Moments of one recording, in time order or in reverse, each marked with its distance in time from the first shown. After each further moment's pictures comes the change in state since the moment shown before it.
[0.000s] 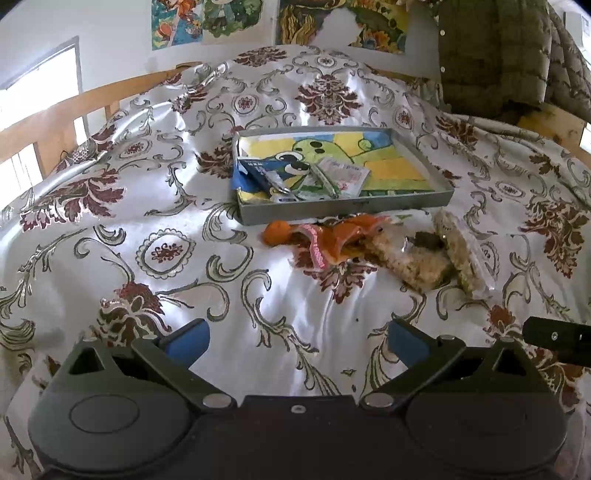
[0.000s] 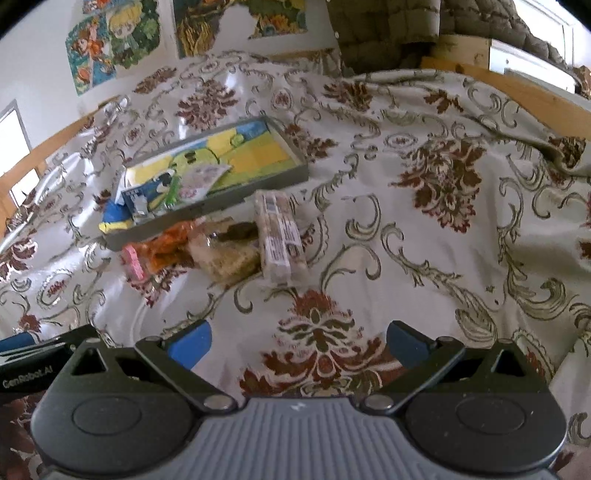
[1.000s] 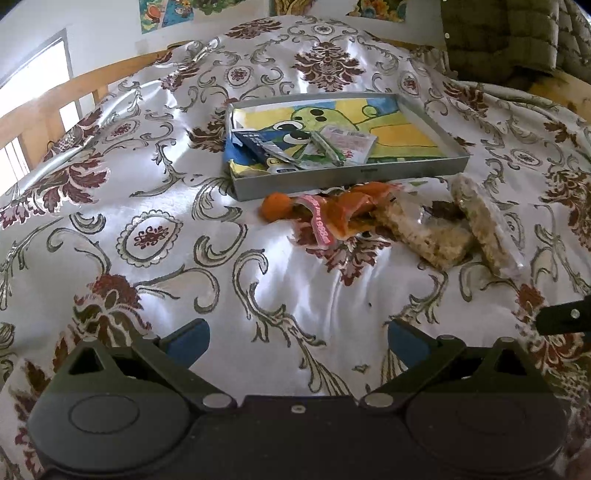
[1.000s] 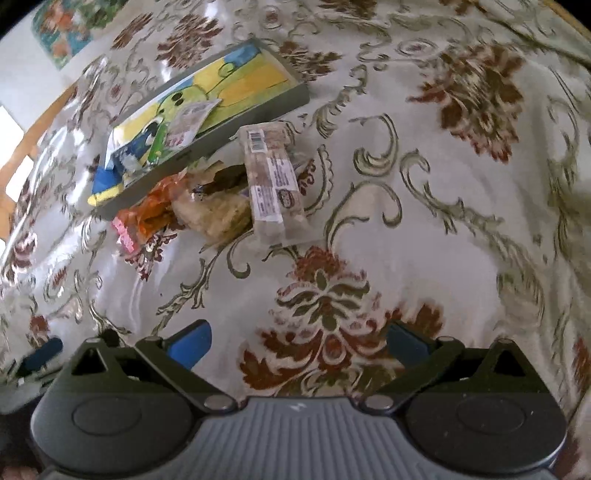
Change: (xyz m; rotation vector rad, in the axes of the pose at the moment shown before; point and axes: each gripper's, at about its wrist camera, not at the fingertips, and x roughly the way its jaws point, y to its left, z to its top) left arm 0.042 -0.006 0.001 0.033 0.078 0.030; right arm 0.055 -0.027 0.034 0.035 0.286 0.123
